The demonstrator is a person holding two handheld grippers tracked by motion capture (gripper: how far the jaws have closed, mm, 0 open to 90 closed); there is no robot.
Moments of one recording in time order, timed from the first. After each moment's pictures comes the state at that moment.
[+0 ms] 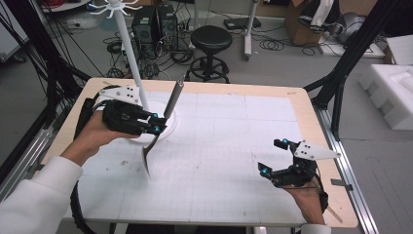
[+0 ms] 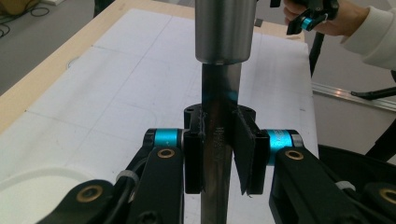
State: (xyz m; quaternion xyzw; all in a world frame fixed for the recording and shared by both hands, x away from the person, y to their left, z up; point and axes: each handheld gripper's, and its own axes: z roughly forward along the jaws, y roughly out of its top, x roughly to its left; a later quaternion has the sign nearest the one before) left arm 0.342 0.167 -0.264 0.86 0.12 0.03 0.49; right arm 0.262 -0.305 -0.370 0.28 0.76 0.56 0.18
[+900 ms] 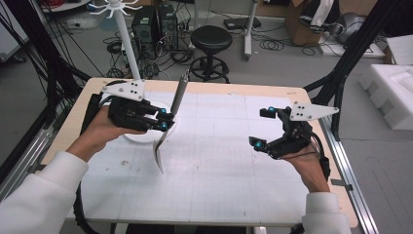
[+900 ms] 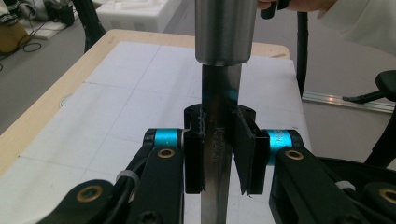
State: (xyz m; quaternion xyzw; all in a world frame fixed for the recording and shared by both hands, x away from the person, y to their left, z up) left arm 0.344 0.153 -0.253 0.85 0.07 0.04 0.52; right arm 0.310 -0.270 -0.283 0.18 0.78 0.59 0.12
